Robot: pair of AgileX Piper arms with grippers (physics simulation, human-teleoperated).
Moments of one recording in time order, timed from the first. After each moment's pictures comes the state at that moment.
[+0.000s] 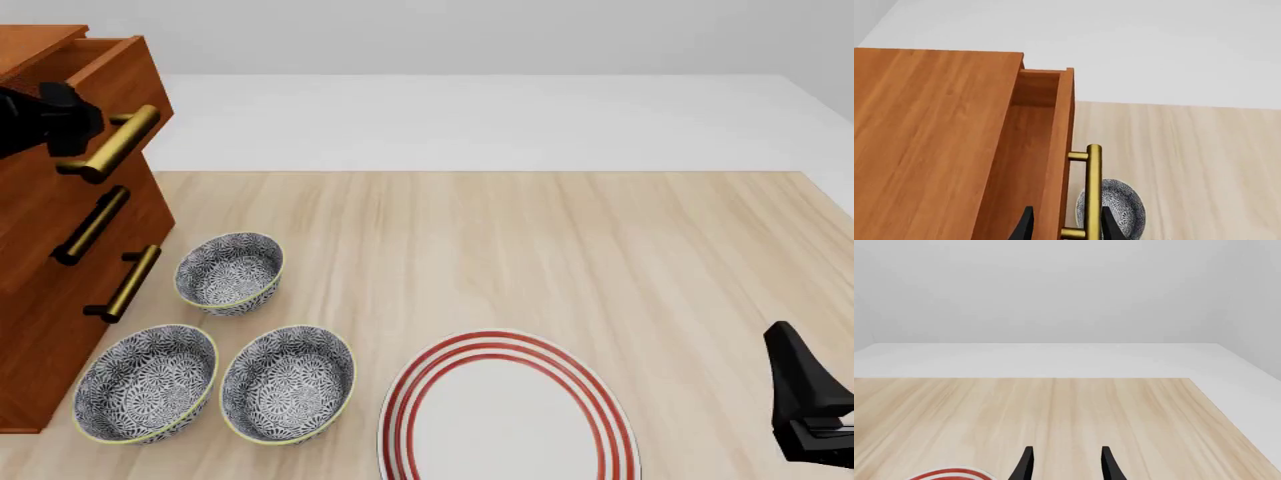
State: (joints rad) left arm 0.11 1.12 -1.01 0.46 0.04; right arm 0.00 0.01 0.00 0.00 0.00
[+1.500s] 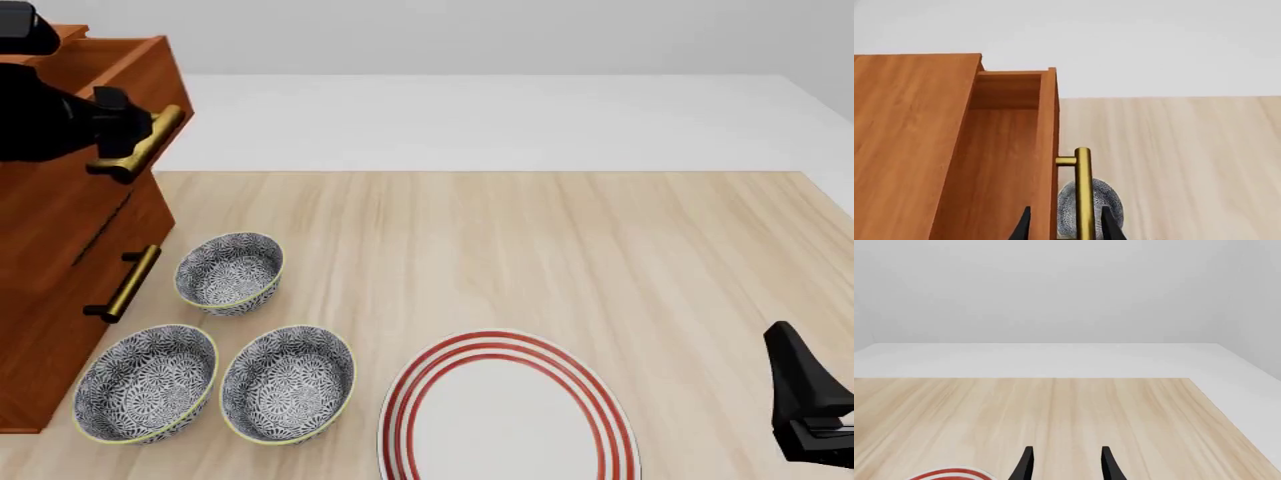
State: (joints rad) left arm 0.00 1.17 -1.03 0.45 0.00; right arm 0.00 0.01 0.00 0.00 0.00
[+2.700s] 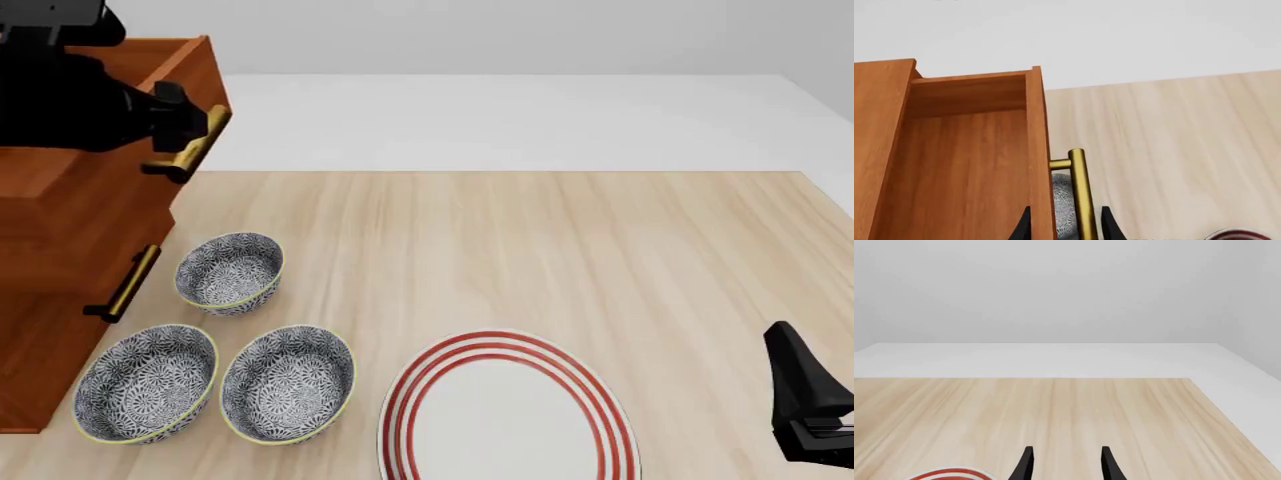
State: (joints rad) left arm -0.13 1.24 -1.12 0.54 -0.03; right arm 0.00 0.01 0.00 0.00 0.00
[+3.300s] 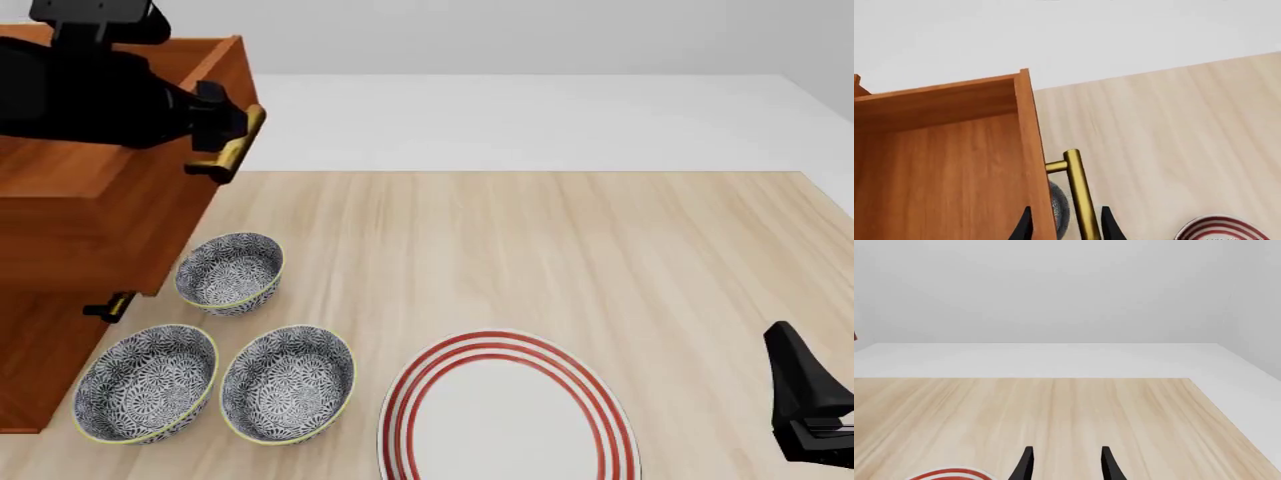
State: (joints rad) left arm -0.22 1.28 -1.16 0.55 -0.02; right arm 0.00 0.01 0.00 0.00 0.00
